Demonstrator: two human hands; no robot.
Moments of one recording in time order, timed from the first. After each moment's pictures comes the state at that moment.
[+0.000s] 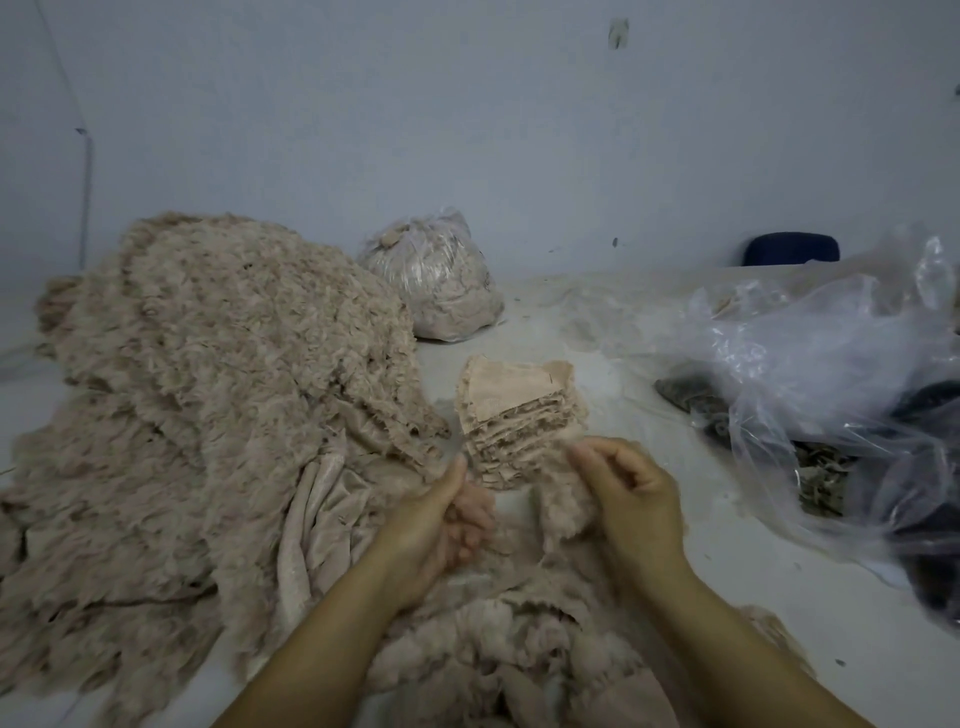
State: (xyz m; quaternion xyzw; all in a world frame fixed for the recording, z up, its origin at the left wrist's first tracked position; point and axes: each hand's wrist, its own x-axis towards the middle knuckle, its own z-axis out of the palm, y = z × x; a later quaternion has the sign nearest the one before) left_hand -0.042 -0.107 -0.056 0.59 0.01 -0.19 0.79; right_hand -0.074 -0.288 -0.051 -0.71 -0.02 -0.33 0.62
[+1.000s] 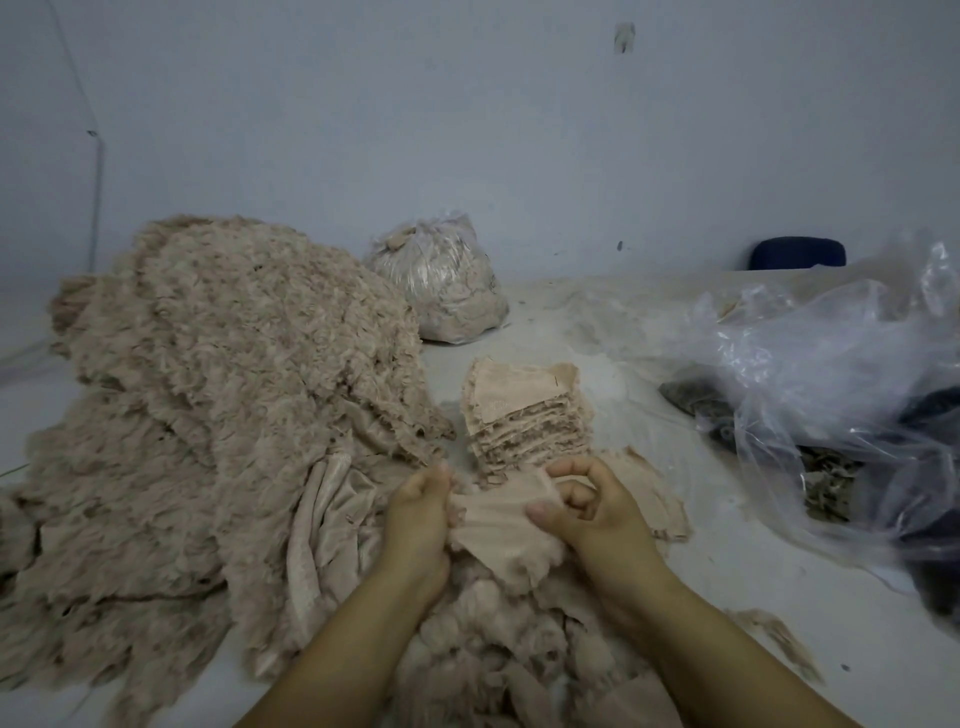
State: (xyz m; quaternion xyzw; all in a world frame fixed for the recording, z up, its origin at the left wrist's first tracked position) left_hand -0.043 -0.121 -0.061 0.57 0.09 0.00 0.82; right_hand -0.086 -0.269 -0.056 -0.65 0.00 -0.06 0.76
